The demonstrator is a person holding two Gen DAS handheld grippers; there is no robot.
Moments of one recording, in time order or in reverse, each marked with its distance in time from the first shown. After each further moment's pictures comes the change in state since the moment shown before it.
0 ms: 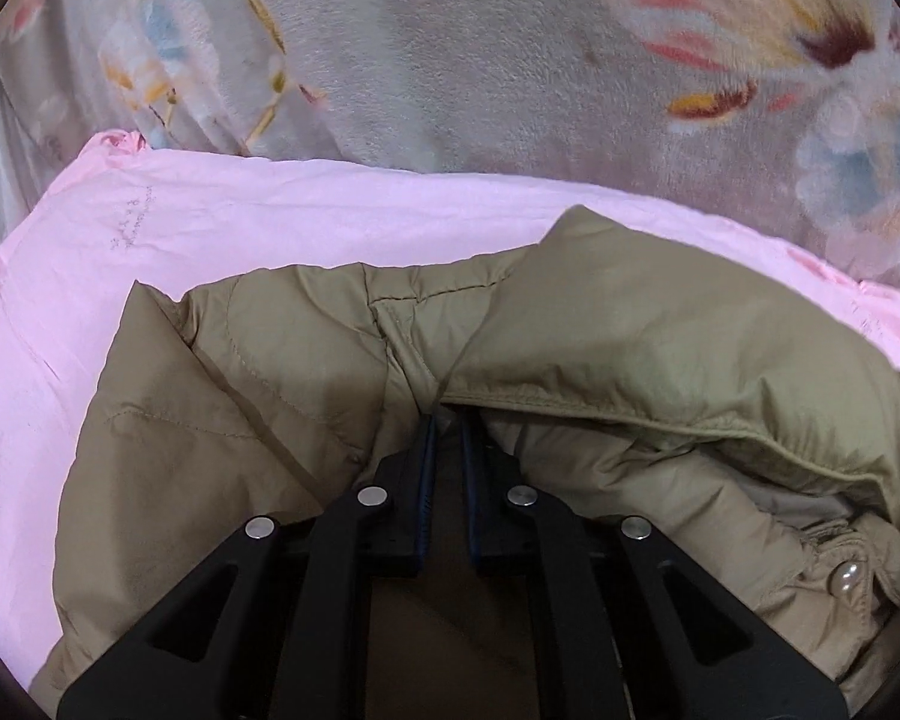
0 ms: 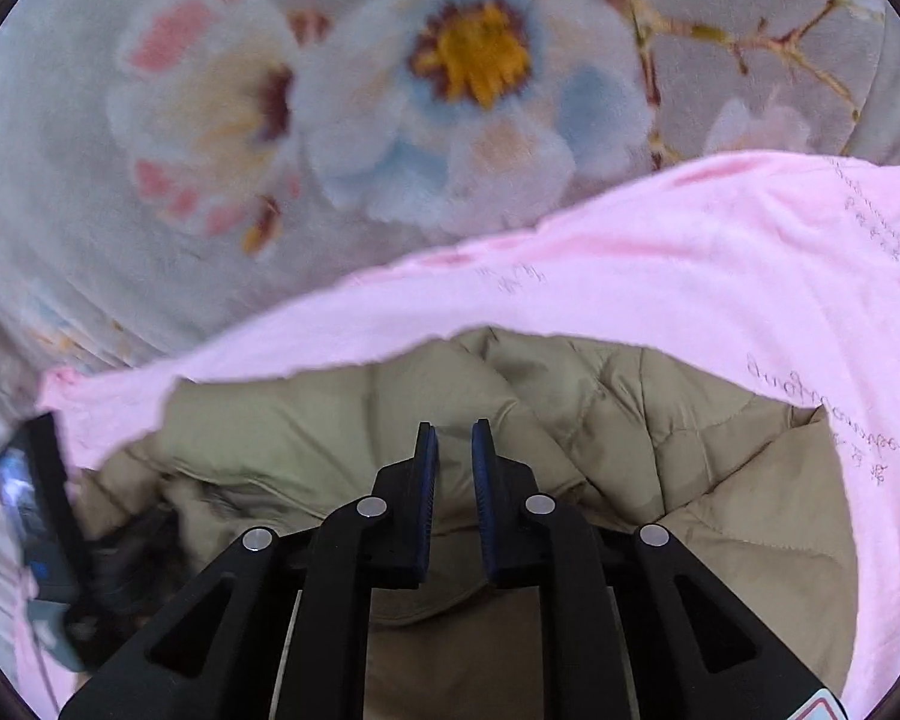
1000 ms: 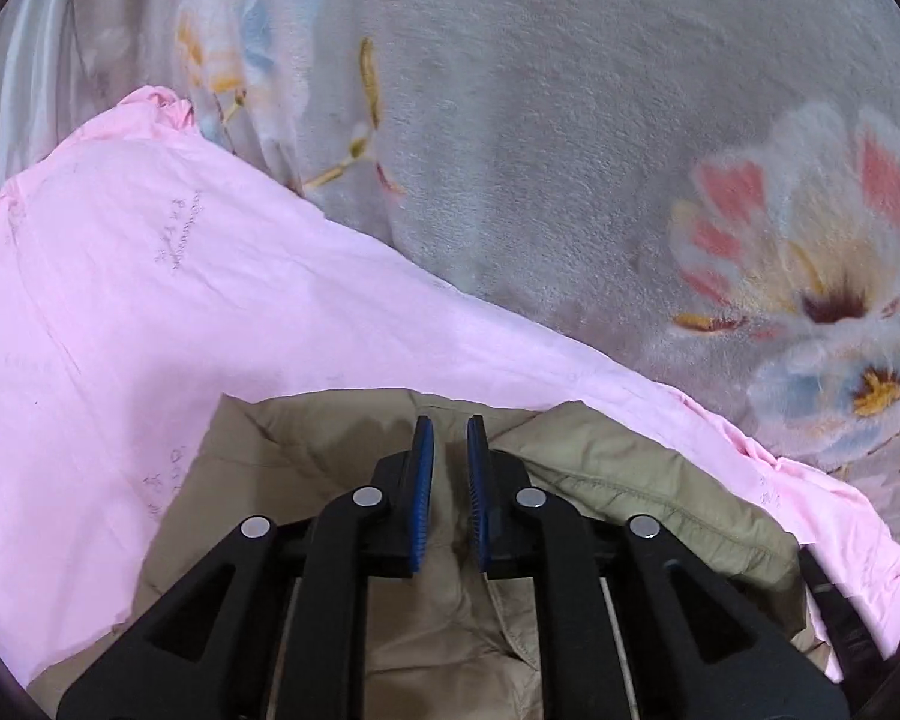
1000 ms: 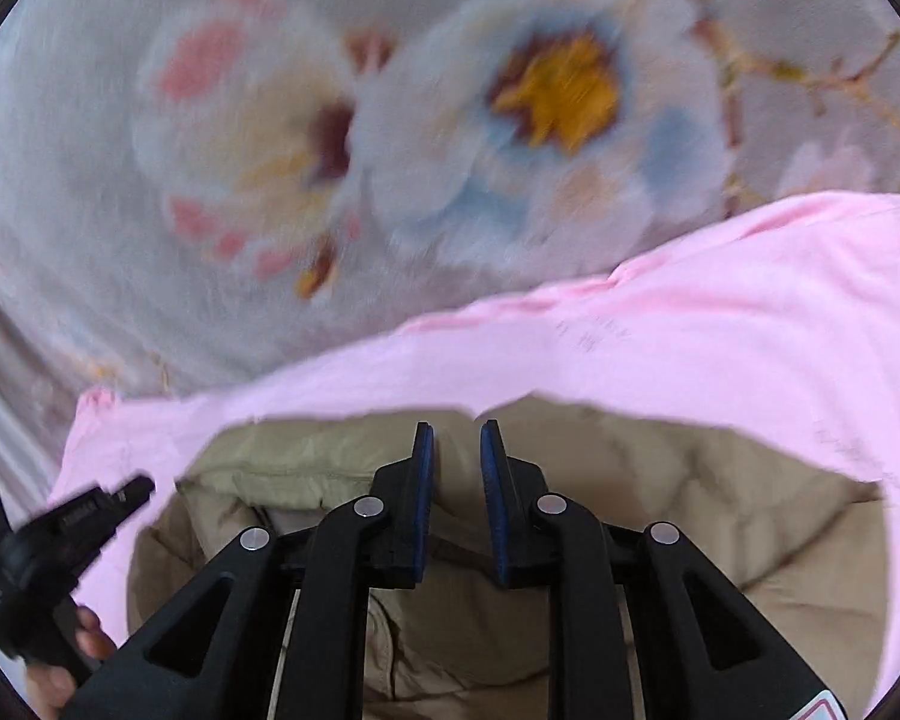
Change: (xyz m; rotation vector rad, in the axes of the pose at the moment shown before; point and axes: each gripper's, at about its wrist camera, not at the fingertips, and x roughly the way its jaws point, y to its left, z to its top) left arm -0.048 0.048 0.060 -0.253 -0.064 -0.120; right arm 0.010 0.038 0.037 -0.004 -0.021 0.139
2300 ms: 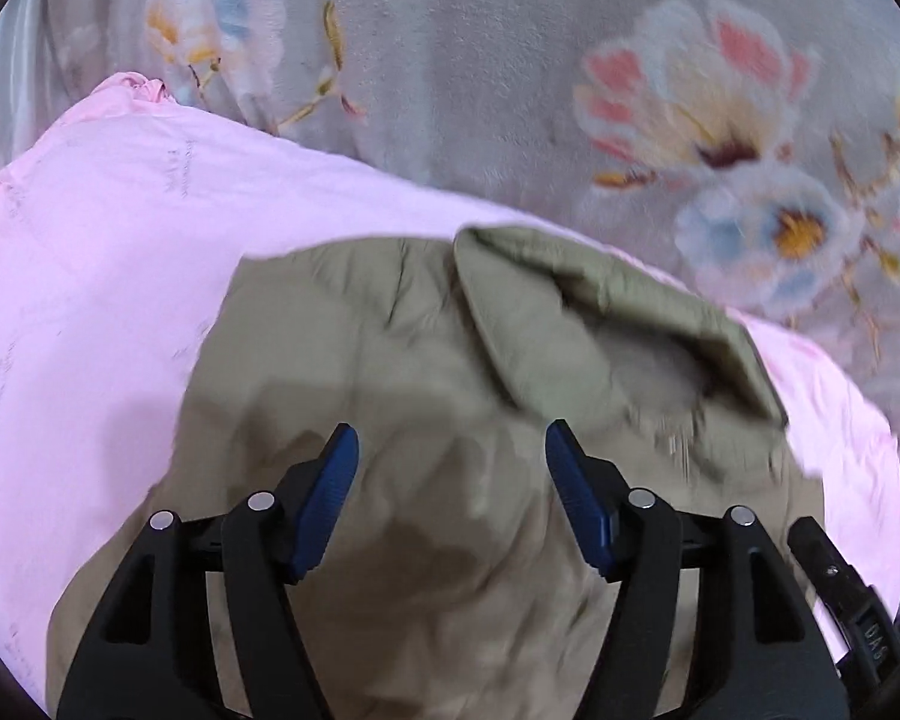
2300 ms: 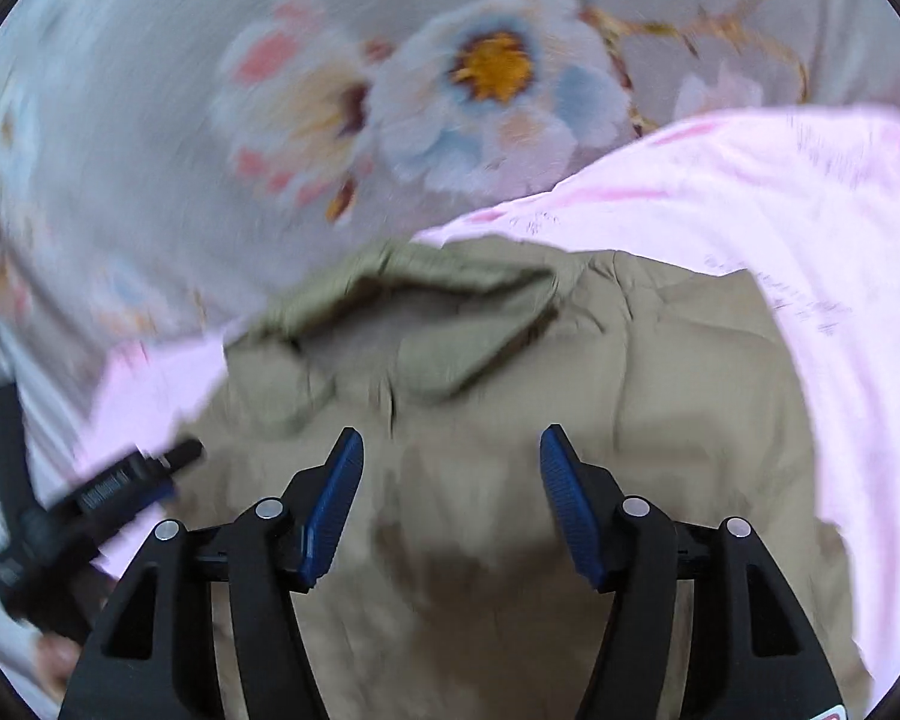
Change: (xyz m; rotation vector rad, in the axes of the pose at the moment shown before) left arm -0.055 0.012 -0.064 0.106 0.115 -0.092; right arm -0.091 -0.036 -0.087 0.140 -0.014 0.047
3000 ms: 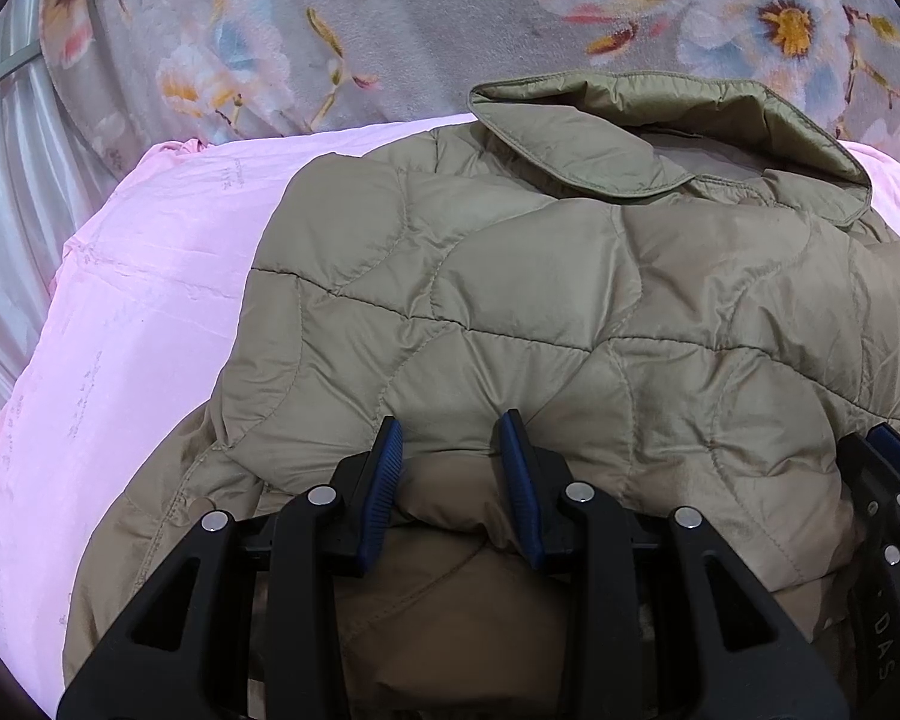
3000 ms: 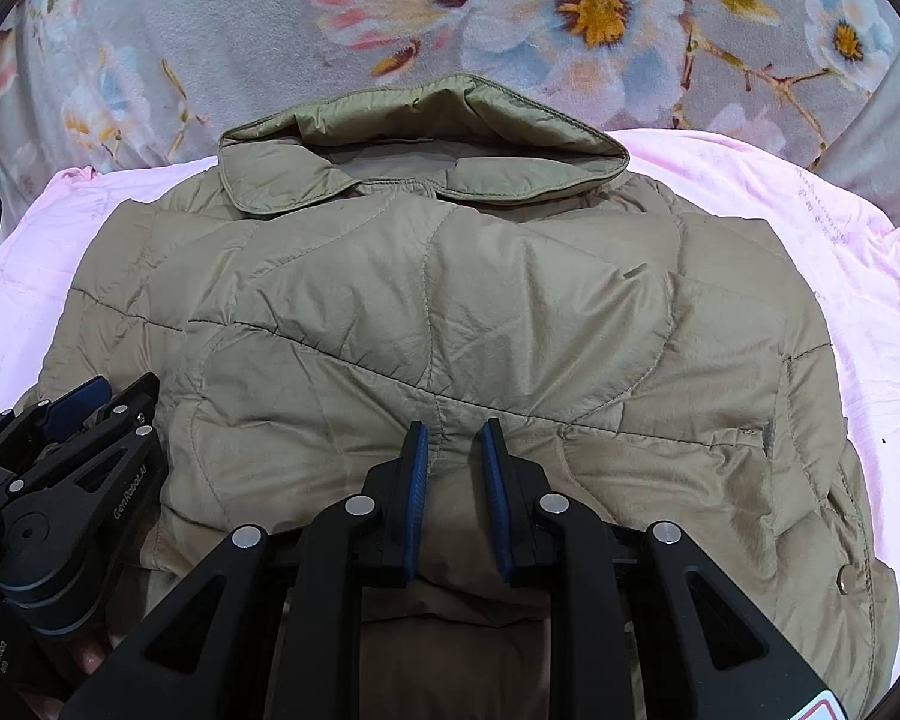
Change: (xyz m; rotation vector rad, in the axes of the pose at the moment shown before) left arm -0.002 -0.013 -0.109 0.297 -0.038 0.293; right arm 0.021 0.068 -0.112 -0.377 0.063 -0.302
